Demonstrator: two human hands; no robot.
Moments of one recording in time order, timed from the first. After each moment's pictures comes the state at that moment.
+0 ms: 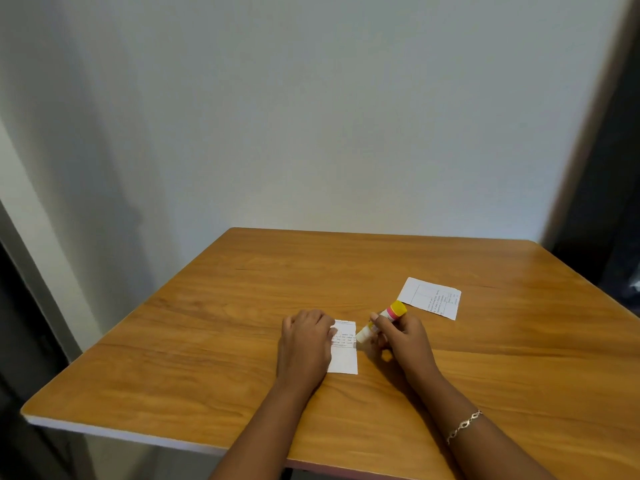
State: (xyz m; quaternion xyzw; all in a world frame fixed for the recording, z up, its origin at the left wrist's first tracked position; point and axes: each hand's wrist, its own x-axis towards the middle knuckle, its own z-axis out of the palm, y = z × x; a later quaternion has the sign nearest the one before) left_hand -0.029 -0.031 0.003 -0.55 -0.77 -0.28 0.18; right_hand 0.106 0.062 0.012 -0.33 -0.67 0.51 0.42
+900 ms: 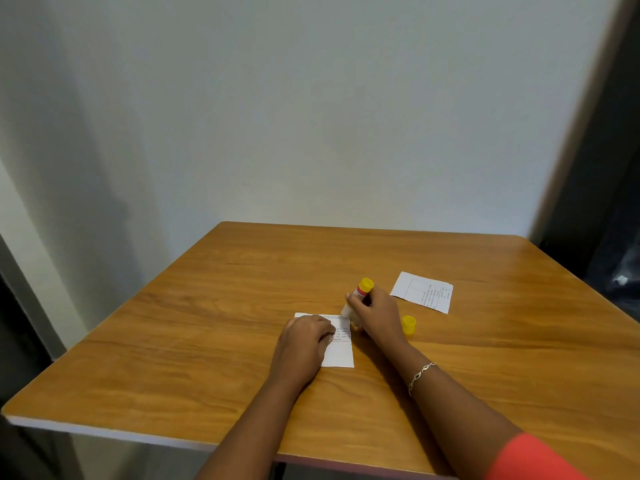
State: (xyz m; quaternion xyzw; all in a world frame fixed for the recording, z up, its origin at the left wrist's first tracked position) left_hand -0.033 -0.031 0.001 -0.59 -0.73 -0.34 0.07; right_hand 0.066 0.079 0.024 -0.38 -0.76 0.35 0.39
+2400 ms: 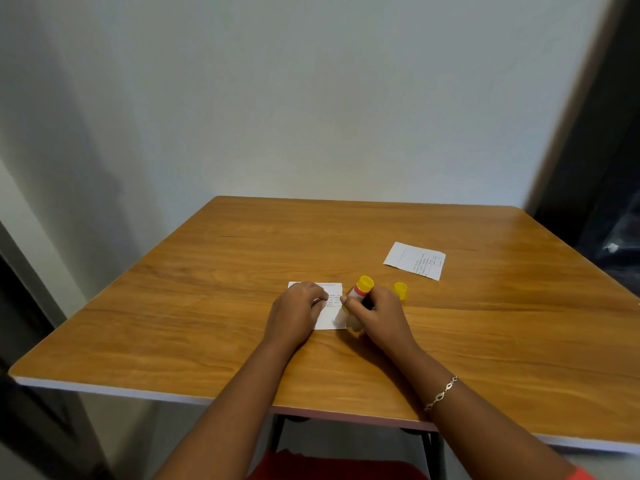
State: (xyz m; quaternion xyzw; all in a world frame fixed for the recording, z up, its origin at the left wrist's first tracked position) left_hand -0.034 -0.031 0.001 -0.57 -0.75 -0.33 0.03; right_hand 0.109 0.029 0.018 -0.32 -0.78 0.38 0.38
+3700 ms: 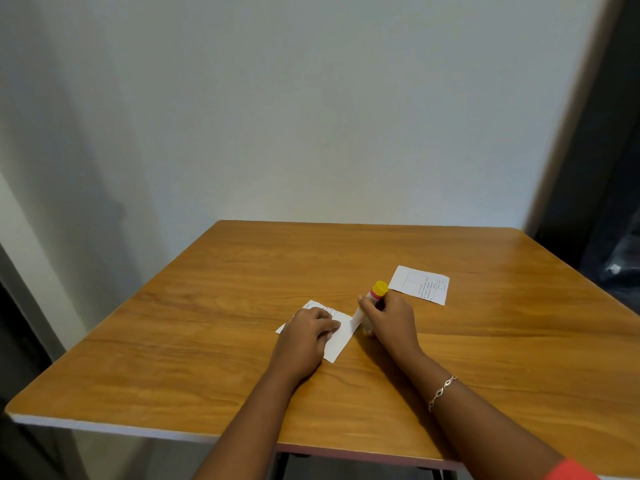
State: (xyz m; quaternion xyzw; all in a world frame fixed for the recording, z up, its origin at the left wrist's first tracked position) left_hand -0.037 -0.032 -0.004 -0.61 -0.72 -0.33 0.01; right_hand 0.093 0.060 0.023 -0.41 -0.73 0.36 0.41
